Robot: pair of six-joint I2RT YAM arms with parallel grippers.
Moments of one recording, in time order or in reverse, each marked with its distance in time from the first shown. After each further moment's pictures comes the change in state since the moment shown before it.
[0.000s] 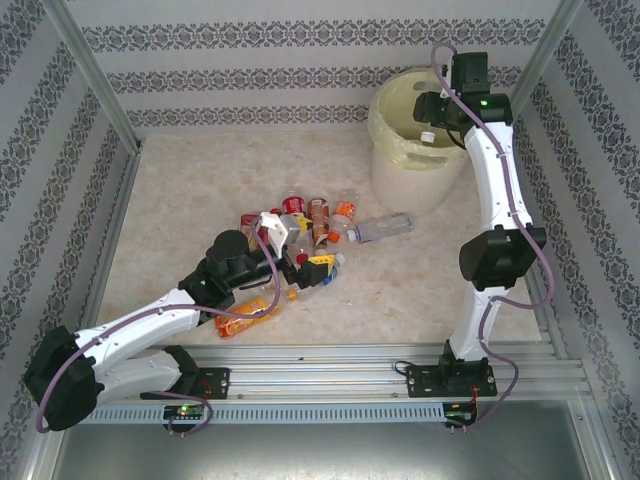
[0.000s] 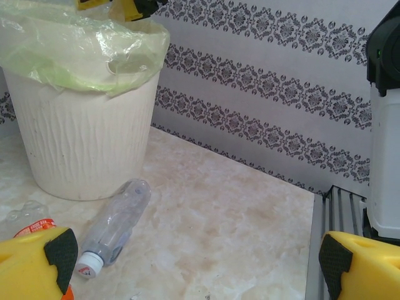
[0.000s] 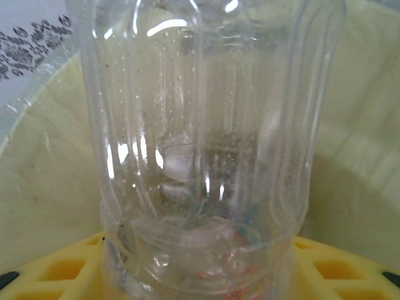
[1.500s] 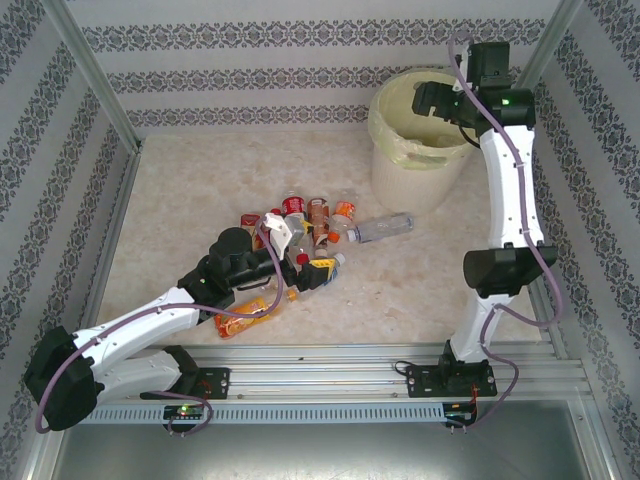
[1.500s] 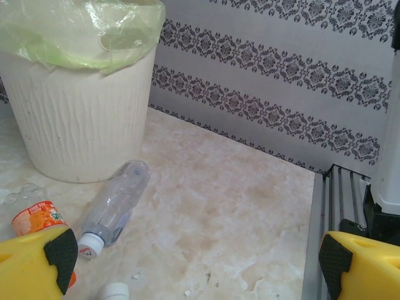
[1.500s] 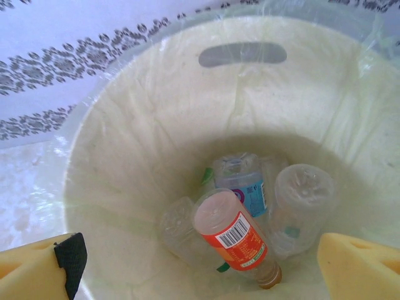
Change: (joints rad) left arm 0.000 0.001 0.027 -0.102 0.018 0.041; right arm -0.007 -0.090 0.106 -0.143 -0.034 0.010
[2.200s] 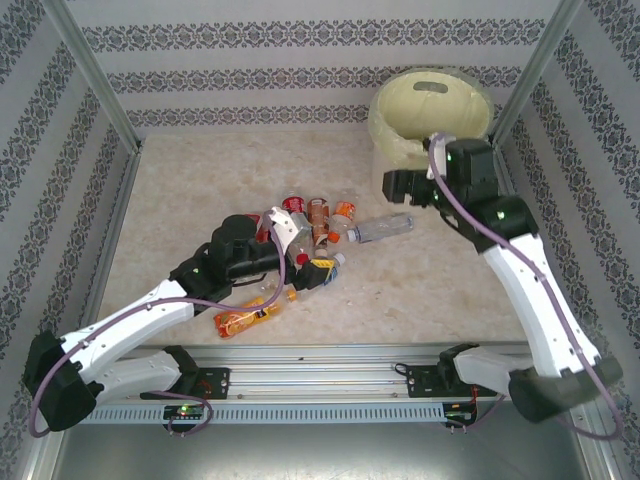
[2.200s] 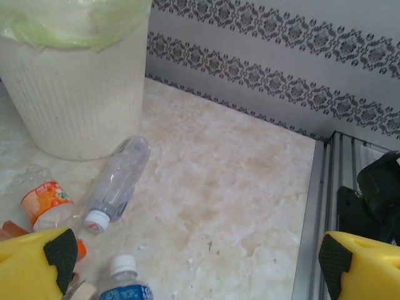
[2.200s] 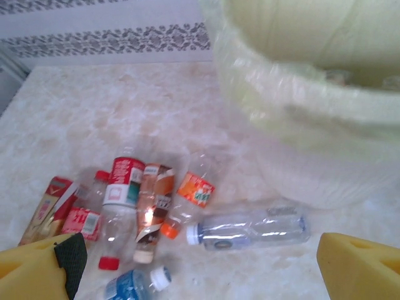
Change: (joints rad) left arm -0.002 -0.009 0.172 -0.338 0.010 0.087; right arm 0.285 -0.770 -1.020 0.334 0.008 0.014
